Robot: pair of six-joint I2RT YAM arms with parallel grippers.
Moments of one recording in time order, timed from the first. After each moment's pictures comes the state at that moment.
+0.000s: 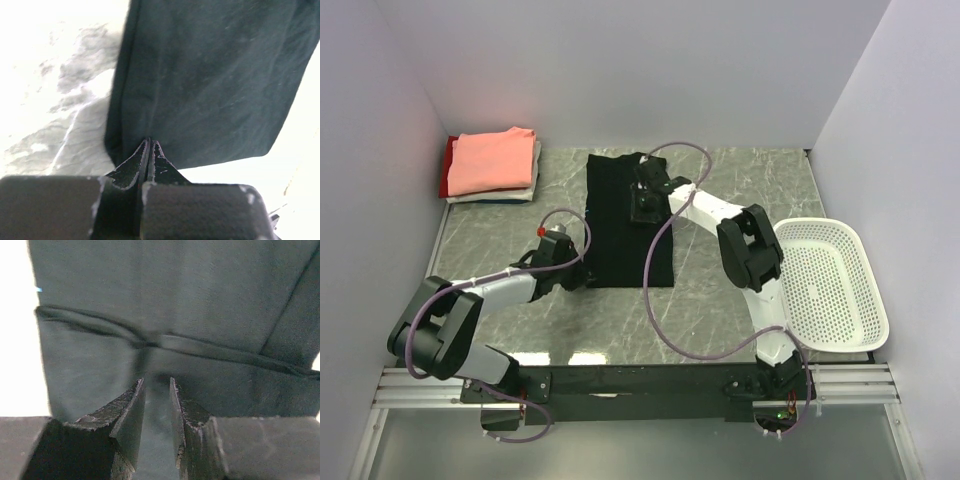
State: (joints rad) left arm -0.44 1.42 0.56 0.05 0.10 -0.93; right arm 0.57 2.20 1.76 -0.48 -0.03 0.52
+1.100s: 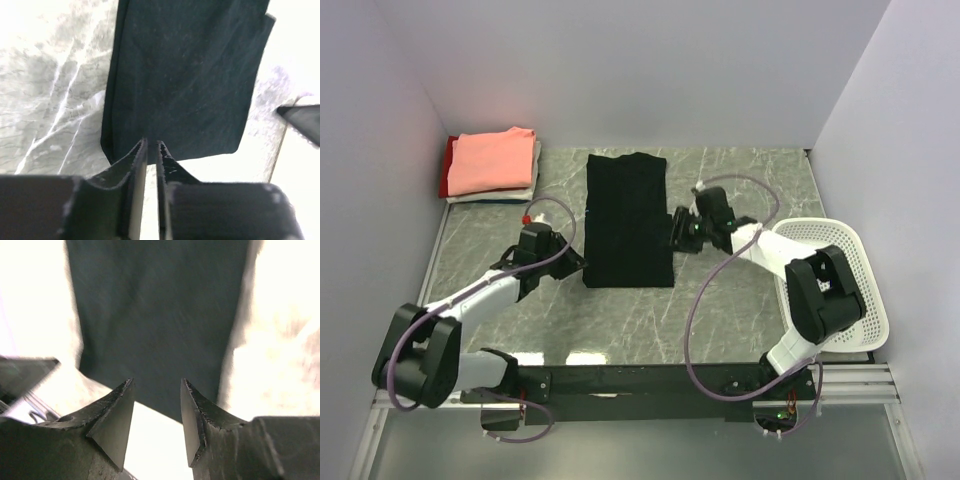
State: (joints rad) left arm -0.34 1.25 0.57 -0.02 0.15 -0.86; right arm 0.41 1.63 1.02 -0.19 -0.31 0.66
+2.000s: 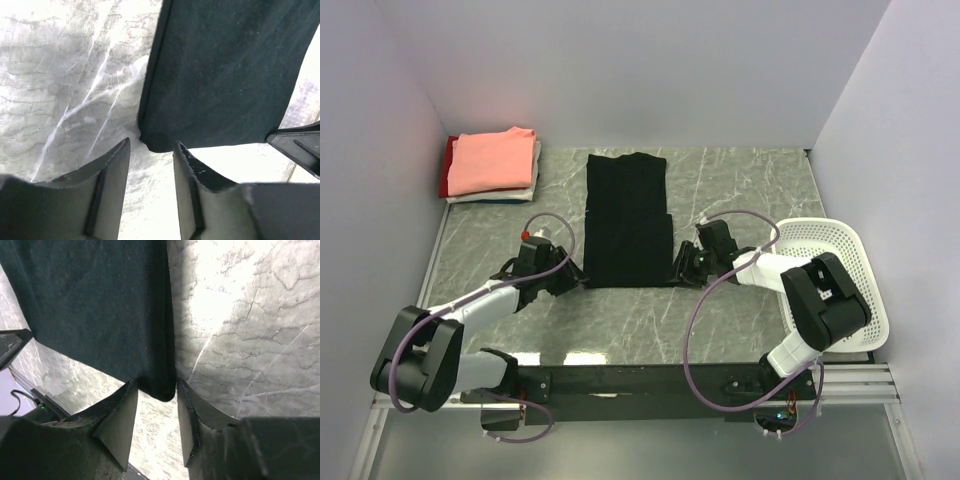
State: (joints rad) left arm -0.34 1.25 0.46 -0.01 0.16 -0.86; right arm 0.43 1.58 0.69 -0.04 -0.37 0.74
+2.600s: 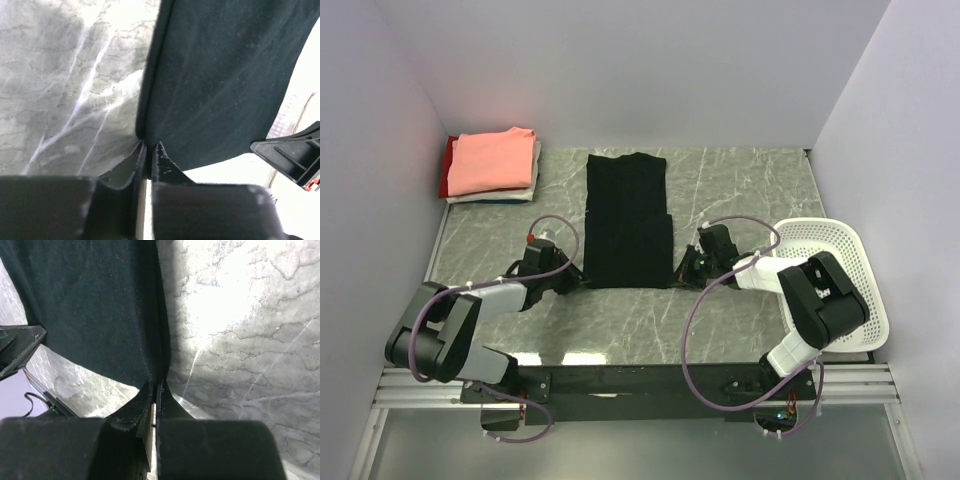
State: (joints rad) left arm -0.34 1.40 0.42 0.22 0.22 -0.93; right arm 0.43 1.59 0.63 0.06 -0.38 0.81
